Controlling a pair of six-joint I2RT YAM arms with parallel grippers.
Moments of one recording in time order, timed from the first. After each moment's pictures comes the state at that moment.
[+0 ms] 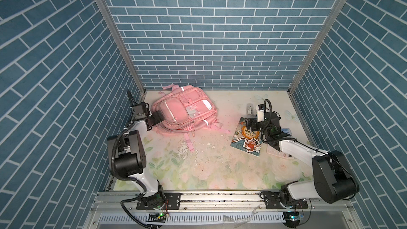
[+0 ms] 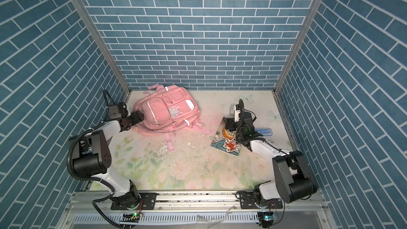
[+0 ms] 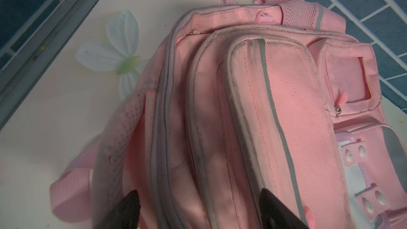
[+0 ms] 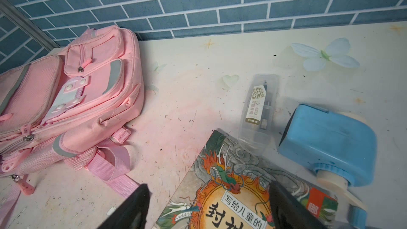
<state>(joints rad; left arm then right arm) 0.27 1.73 1.03 -0.14 0.23 -0.30 0.36 1.42 0.68 0.24 -0.07 0.22</state>
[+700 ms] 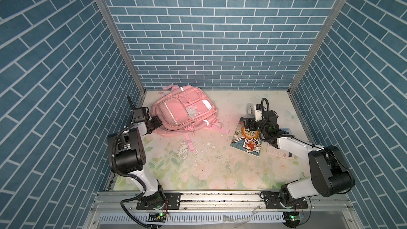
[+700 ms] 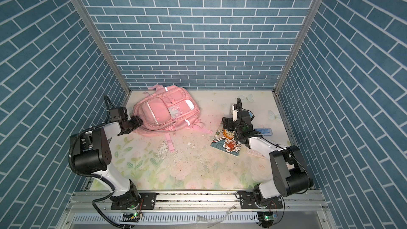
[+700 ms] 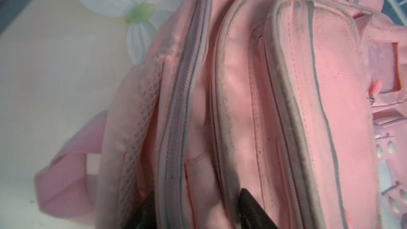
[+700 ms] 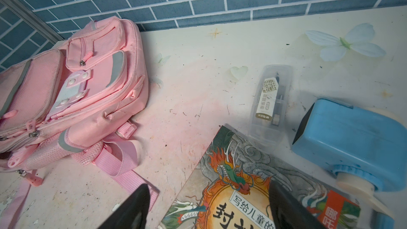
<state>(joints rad) 0.29 1.72 0.92 -0.10 0.28 -0.36 0.36 1.46 0.71 0.22 -0.11 0.23</state>
